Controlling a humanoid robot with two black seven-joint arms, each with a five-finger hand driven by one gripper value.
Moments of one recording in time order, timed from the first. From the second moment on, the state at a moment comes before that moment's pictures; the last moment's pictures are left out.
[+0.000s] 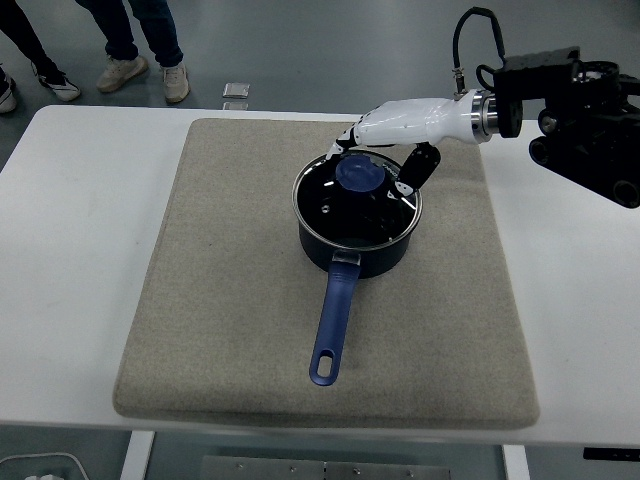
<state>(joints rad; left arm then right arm) -0.01 0.00 -0.13 -0.14 0.08 -0.04 -0.03 1.50 -0.29 -0.20 0.86 -1.34 0.15 0.61</state>
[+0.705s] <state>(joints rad) -0.01 0.00 -0.13 -0.14 0.08 -0.04 -0.03 1.51 -0.30 -0.20 0.86 -1.39 0.16 0.61</state>
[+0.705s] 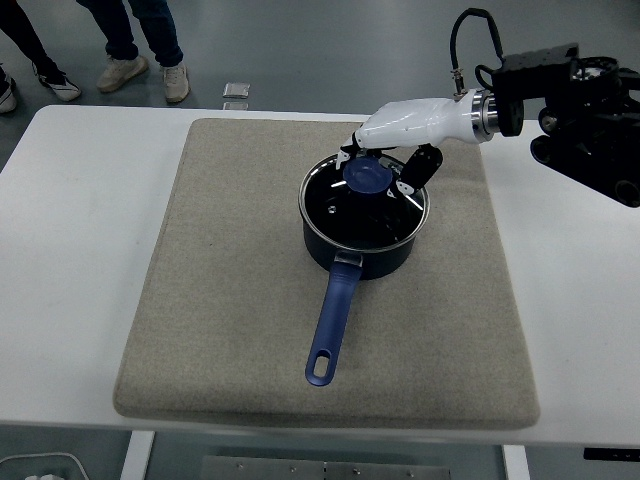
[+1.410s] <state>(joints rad) -0.01 0.00 -0.13 -0.14 0.08 -0.04 -0.03 1.57 -0.30 -0.20 0.84 -1.39 0.17 0.61</state>
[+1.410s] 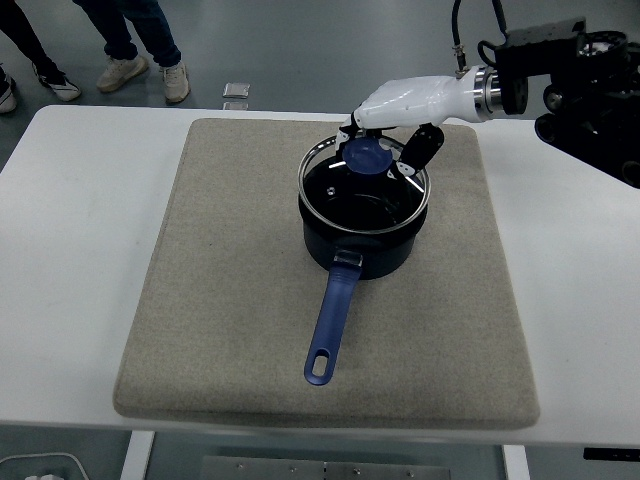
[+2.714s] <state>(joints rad) -0.01 0.00 -0.13 -0.14 0.08 -0.04 -0.03 1.54 -0.31 -0.32 0.52 -1.39 0.17 0.61</state>
